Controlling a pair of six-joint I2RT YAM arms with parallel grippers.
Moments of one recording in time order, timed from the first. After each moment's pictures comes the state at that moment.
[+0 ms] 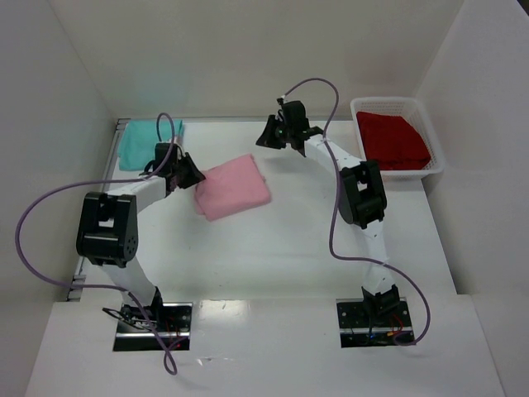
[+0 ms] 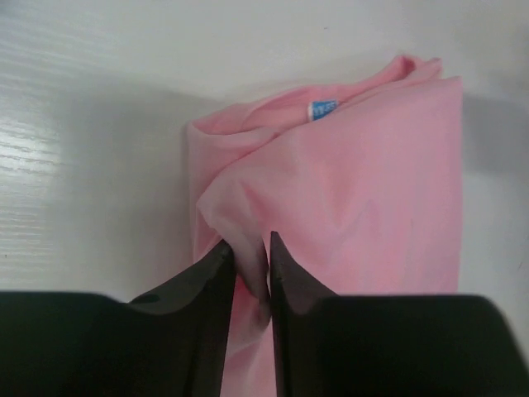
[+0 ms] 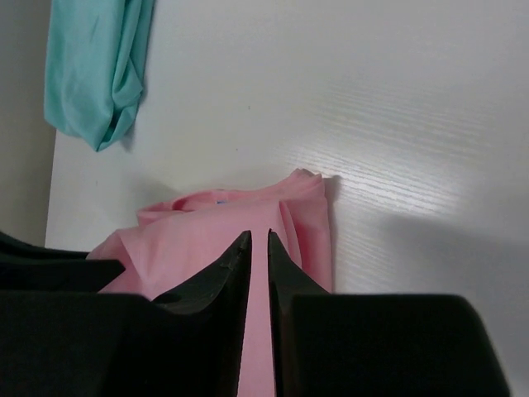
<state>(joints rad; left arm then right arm) -0.06 1.72 1.02 0.01 0.19 -0.53 0.41 2.30 1.94 -0.18 -0.30 0.56</state>
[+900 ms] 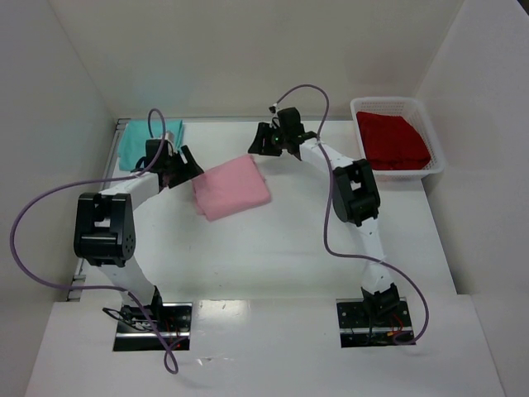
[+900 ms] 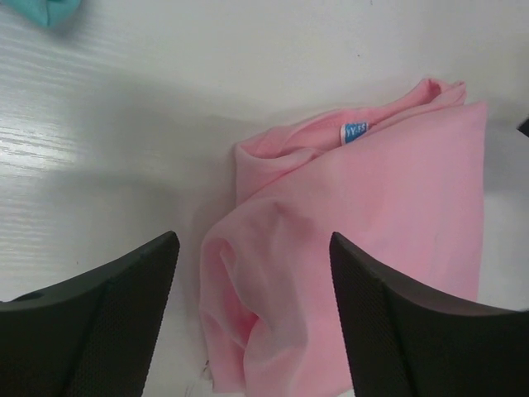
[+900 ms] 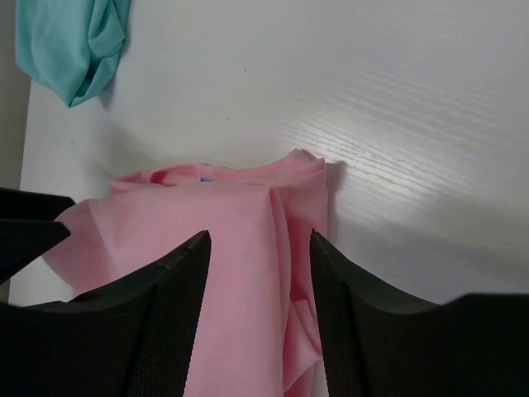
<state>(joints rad) 0.01 1.76 1.07 -0.04 0.20 -0.47 0.42 2.36 1.94 -0.18 -0.39 0.49</state>
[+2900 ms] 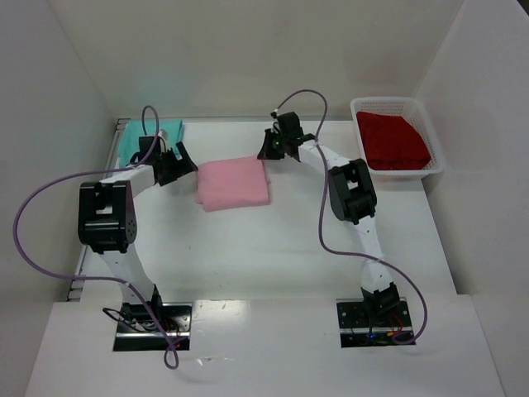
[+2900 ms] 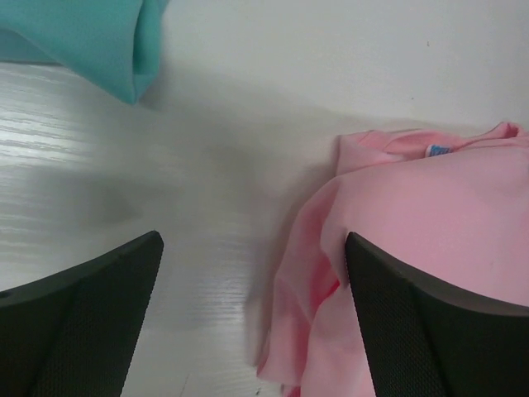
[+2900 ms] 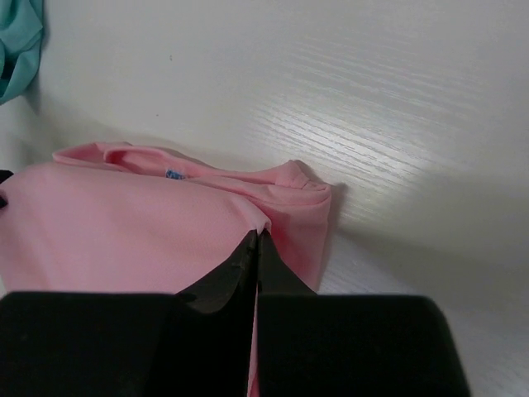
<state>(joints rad) 0.08 1.88 1.18 -0.06 0.24 -0.42 0.41 2.46 2.00 -0.23 -0.33 0.45</state>
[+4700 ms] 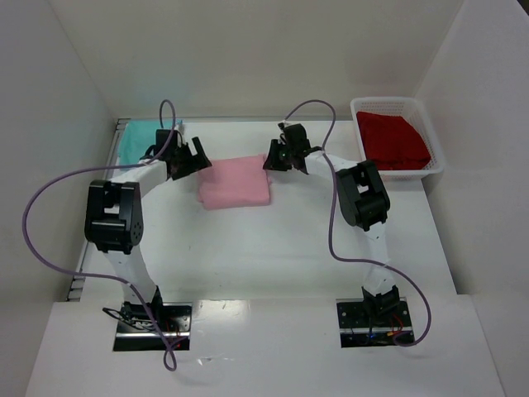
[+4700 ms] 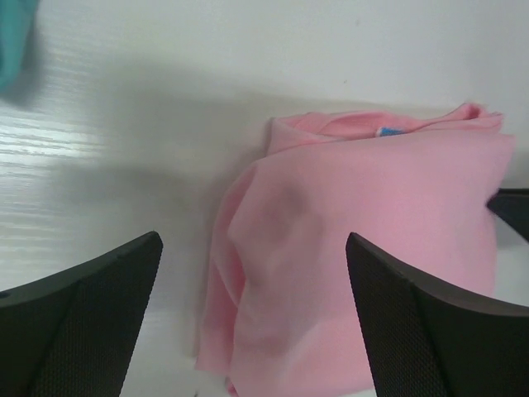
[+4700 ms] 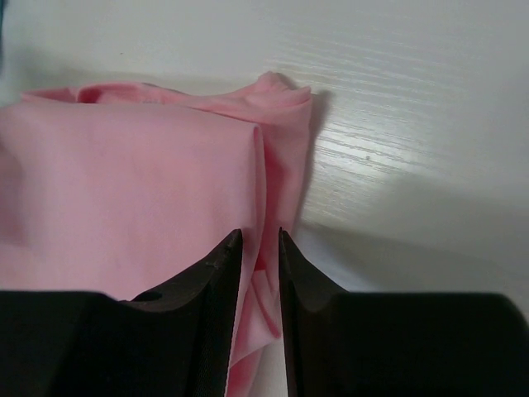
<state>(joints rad) -0.04 1.90 1.25 -0.12 0.18 -0.44 0.41 2.26 1.63 -0.06 -0.27 0.46</state>
